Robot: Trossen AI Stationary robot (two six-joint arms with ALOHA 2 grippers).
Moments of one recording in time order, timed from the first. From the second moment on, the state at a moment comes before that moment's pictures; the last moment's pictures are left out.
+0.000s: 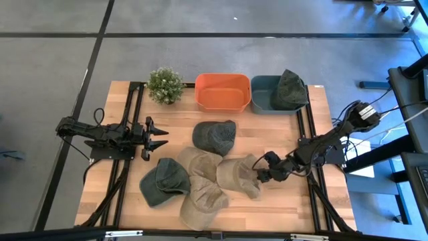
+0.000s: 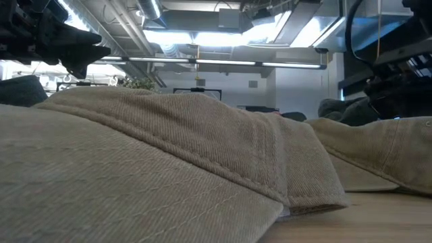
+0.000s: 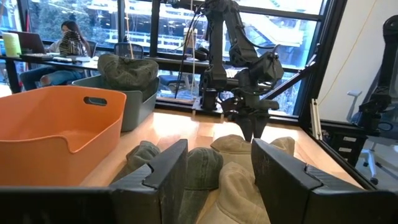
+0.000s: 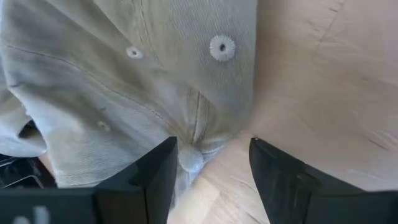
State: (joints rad) left arm -0.22 0.00 0.01 0.06 -0.31 -0.11; right arm 0.54 1.37 0.41 -0.08 0.15 1.69
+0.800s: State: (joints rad) left arm -0.22 0.00 0.01 0.06 -0.31 -0.09; right arm 0.46 1.48 0.52 -0.17 0.17 1.35
